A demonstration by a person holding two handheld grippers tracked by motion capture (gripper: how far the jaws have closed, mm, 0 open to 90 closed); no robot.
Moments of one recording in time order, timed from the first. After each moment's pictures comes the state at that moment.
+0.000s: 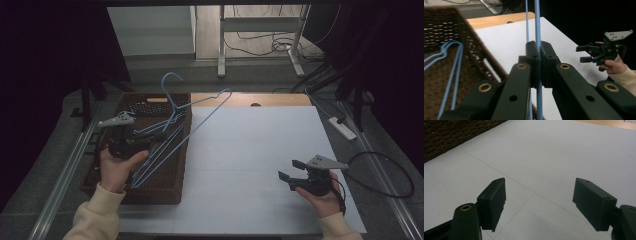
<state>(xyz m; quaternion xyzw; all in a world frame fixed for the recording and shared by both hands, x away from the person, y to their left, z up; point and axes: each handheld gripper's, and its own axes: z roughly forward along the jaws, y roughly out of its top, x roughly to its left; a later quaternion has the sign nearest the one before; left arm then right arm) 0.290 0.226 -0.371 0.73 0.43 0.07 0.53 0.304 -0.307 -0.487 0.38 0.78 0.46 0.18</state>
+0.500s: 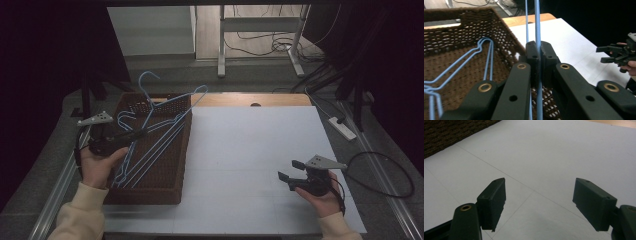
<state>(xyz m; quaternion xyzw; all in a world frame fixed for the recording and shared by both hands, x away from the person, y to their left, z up) 0.297 0.275 -0.383 0.72 0.46 0.10 0.51 0.305 -0.306 -0.489 0.38 0.79 0.45 0.18</state>
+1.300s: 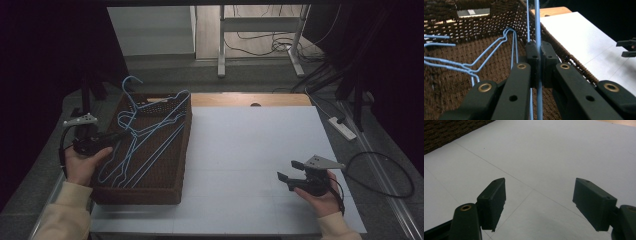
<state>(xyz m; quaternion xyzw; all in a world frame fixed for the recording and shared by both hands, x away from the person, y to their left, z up) 0.307 0.320 -0.405 0.72 0.48 0.11 0.48 0.306 -0.305 -0.491 0.37 0.79 0.44 0.18</state>
